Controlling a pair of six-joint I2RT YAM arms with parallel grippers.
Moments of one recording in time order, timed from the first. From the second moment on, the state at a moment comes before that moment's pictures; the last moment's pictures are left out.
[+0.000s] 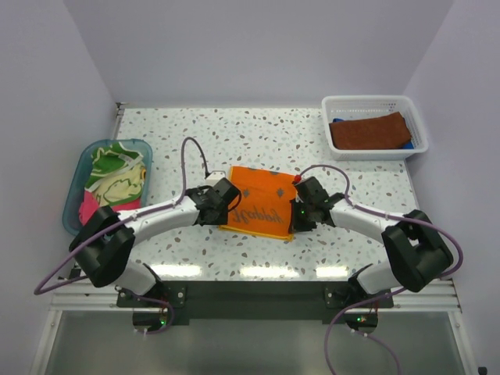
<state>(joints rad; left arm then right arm) -0.78 1.47 0.87 -0.58 -0.42 -0.71 0.57 1.44 0.68 -0.36 -0.12 0.53</state>
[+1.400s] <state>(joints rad) -0.86 1.68 0.97 -0.56 -0.43 -0.78 0.57 1.44 0.67 -0.34 -0.12 0.53</state>
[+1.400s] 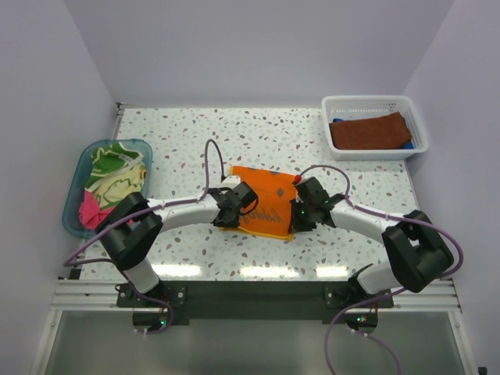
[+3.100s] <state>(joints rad) -0.87 1.67 0.95 -0.56 -0.38 -0.75 0.57 1.44 0.69 -0.38 -0.08 0.50</state>
